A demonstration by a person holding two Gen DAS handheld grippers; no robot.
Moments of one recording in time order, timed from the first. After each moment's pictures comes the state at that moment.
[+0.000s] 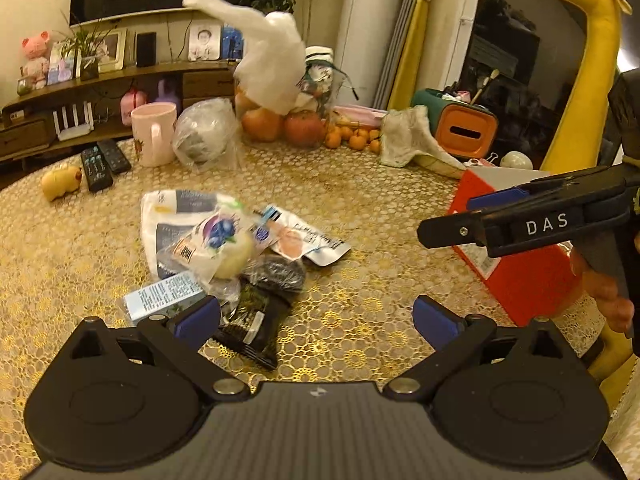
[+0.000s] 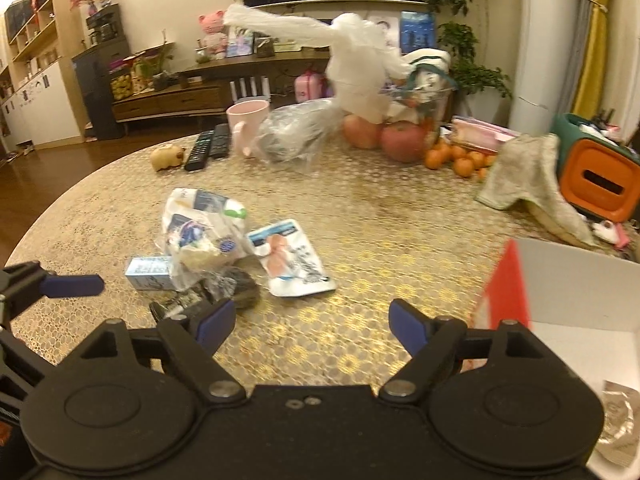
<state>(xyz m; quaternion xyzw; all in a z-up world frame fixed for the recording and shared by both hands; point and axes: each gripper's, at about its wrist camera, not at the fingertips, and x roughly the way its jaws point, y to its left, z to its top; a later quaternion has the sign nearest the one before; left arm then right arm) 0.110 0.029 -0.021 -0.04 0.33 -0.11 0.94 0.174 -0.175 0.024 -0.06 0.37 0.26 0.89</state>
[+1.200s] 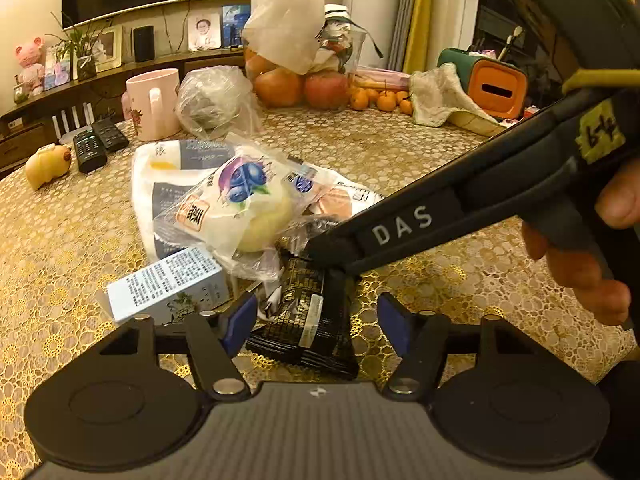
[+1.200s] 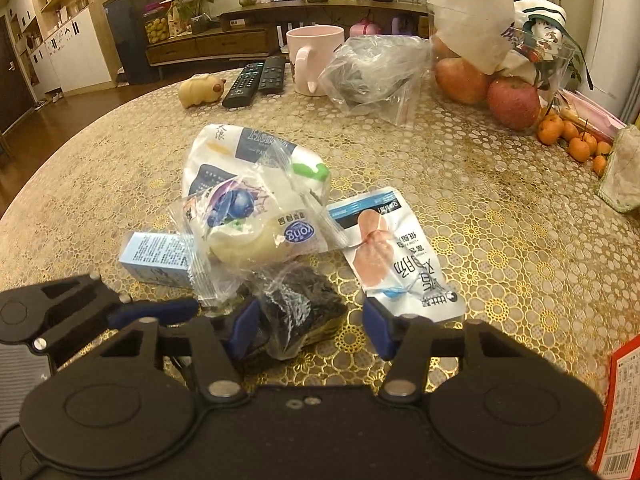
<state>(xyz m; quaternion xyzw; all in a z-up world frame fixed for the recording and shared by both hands) 0.156 0.041 -0.093 0.01 0.35 -0.10 0.93 0.227 -0.068 -0.053 -0.10 0.42 0.32 0.84</state>
